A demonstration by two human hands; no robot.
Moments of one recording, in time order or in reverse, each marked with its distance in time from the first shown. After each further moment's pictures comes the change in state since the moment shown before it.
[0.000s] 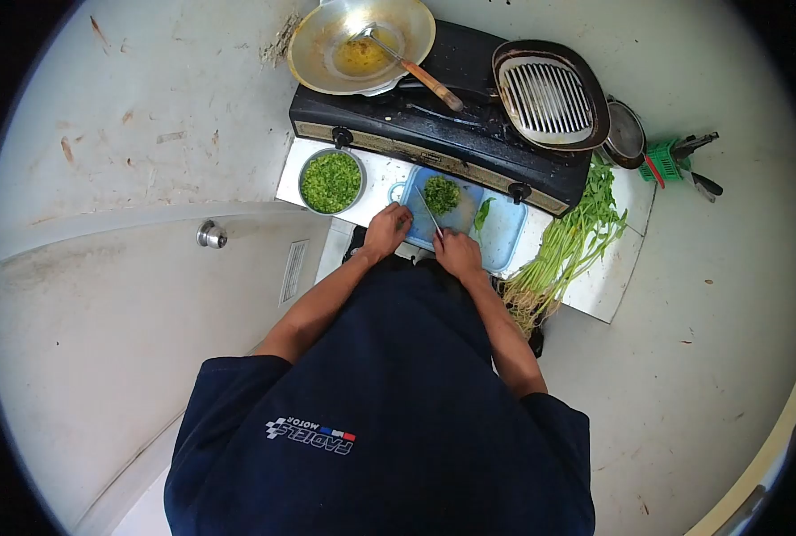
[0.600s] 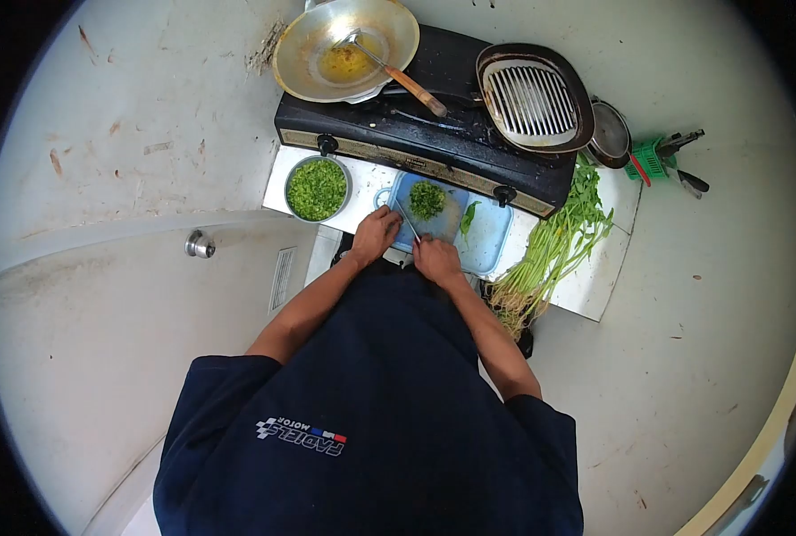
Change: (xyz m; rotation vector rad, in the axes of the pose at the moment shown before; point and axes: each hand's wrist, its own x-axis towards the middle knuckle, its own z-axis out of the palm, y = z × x) left_hand 0.007 -0.006 0.004 0.110 0.002 0.153; right_hand 0.004 -0.009 0.018 -0.052 -0.004 -0.078
